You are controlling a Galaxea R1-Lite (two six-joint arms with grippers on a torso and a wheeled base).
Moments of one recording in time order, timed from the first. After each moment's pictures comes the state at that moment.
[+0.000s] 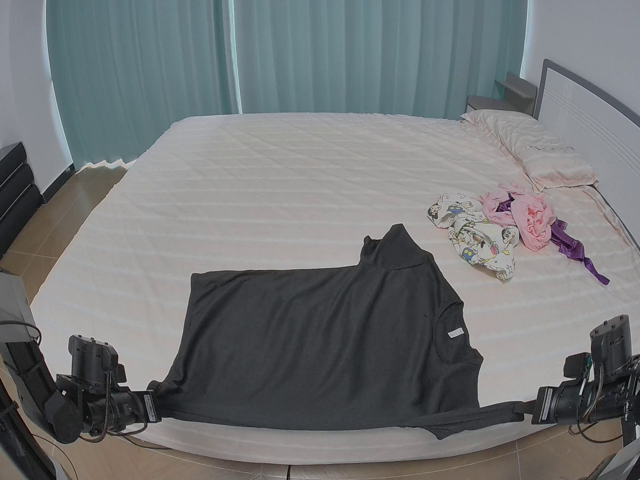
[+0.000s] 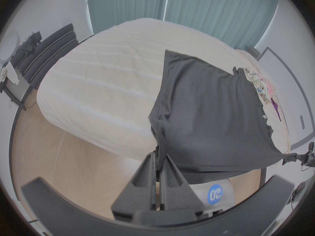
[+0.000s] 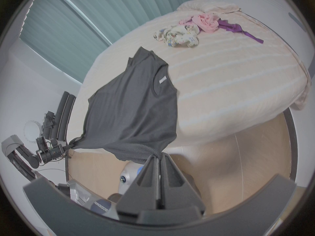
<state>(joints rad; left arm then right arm) -0.07 1.91 -0.05 -0.94 0.02 -0.30 0.28 1.38 -0.14 -0.35 0.10 0.53</state>
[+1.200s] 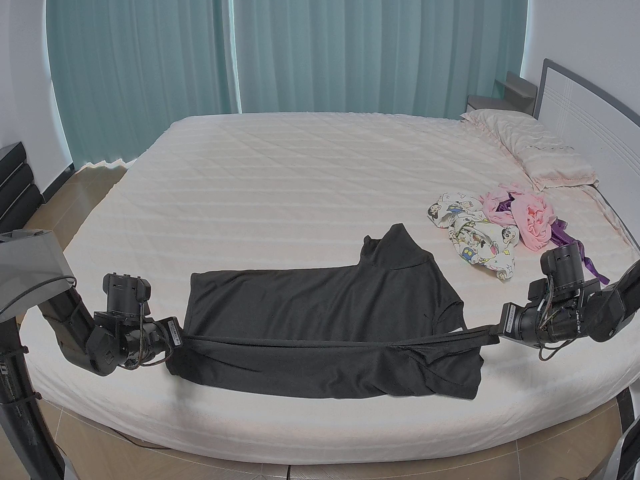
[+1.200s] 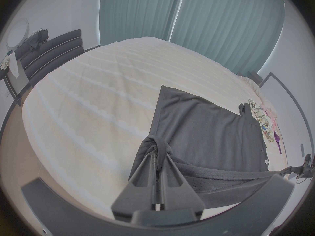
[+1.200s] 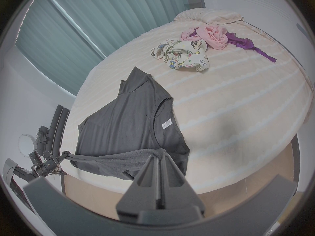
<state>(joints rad) -0.07 2.10 -0.59 -0.77 0.06 -0.40 0.16 1.84 -0.63 -0.37 0.09 0.48</state>
